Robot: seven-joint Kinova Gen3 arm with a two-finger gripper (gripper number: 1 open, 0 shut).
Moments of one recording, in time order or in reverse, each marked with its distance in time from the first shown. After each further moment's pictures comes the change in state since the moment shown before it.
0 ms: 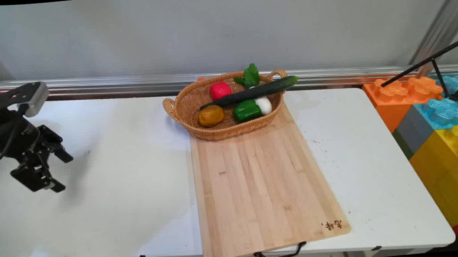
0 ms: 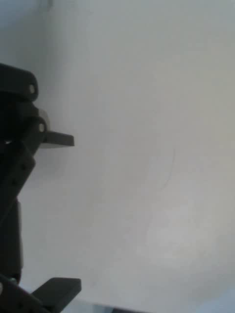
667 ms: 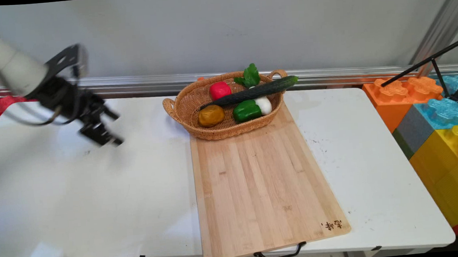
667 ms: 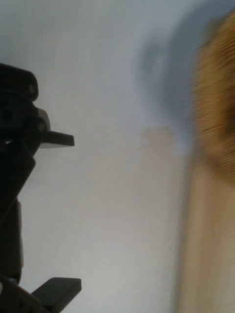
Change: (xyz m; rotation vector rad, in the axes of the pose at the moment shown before) arm 0.087 -0.031 0.004 0.191 0.206 -0.020
